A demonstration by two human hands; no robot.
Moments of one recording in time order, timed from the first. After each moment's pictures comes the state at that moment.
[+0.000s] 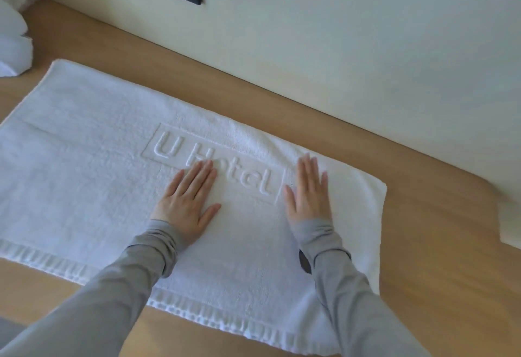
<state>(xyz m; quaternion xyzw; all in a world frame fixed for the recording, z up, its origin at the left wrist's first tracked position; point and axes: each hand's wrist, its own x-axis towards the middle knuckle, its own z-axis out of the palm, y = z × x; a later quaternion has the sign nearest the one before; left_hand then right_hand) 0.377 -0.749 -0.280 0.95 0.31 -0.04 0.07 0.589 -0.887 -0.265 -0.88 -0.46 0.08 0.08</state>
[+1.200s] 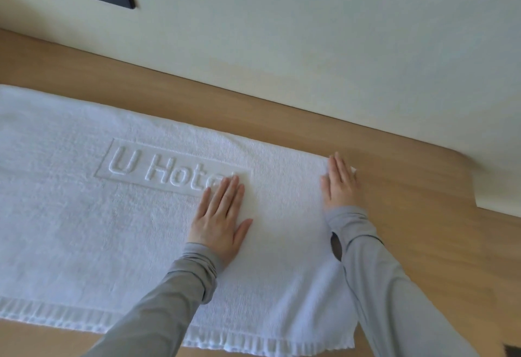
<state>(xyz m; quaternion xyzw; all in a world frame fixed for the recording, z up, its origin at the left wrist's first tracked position) 0.459 -0.825 -0.287 0.96 0.26 -0.01 0.09 0.693 -0.955 -0.280 -0.93 -0.35 0.07 0.09</state>
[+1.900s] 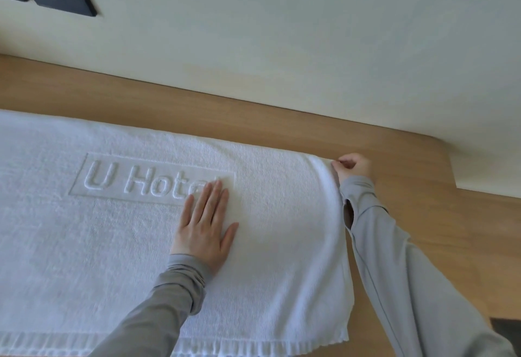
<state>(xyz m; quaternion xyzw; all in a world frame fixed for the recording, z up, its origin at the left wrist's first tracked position) 0.460 -0.825 -0.286 0.96 0.27 -0.01 0.09 0.750 -0.961 -0.267 -0.93 -0.03 0.11 0.34</state>
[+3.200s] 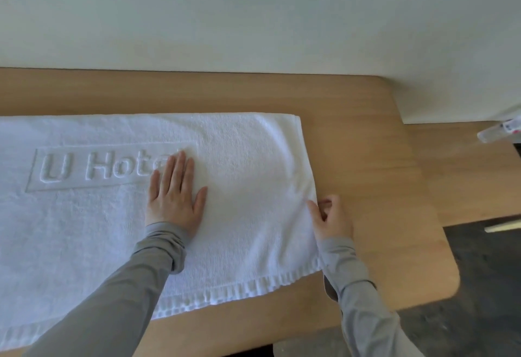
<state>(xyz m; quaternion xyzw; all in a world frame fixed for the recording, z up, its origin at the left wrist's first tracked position) 0.458 -0.826 -0.289 0.96 0.26 -0.01 0.10 0.573 -1.088 -0.268 -0.94 0.02 0.13 0.32</state>
